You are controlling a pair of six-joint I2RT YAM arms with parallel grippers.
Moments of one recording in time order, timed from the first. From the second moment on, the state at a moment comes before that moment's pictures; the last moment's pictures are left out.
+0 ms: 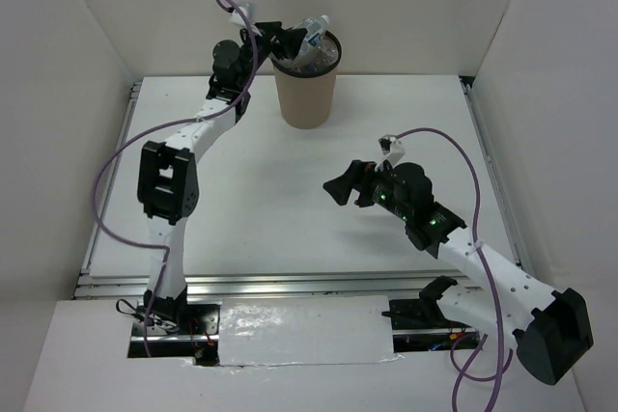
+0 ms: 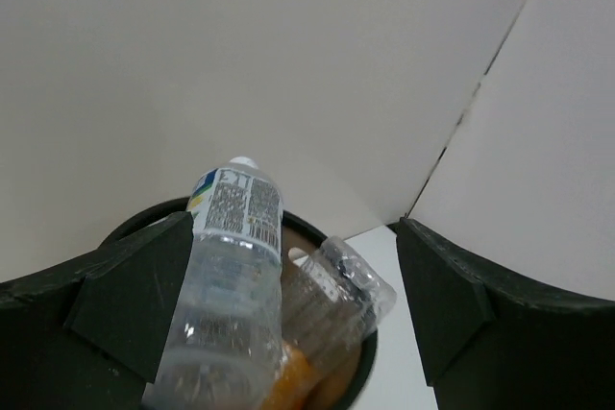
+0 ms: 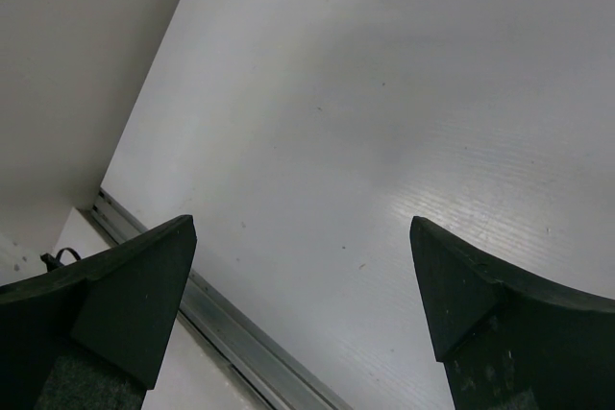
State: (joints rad) left arm -0.29 2.19 1.92 0.69 0.30 -0.44; right arm 0.58 0.92 0.61 0.04 -0.13 0.61
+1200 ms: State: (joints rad) left arm -0.86 1.00 0.92 -0.25 -0.47 -0.37; right arm 0.63 0.84 0.68 -0.05 0.11 0.66
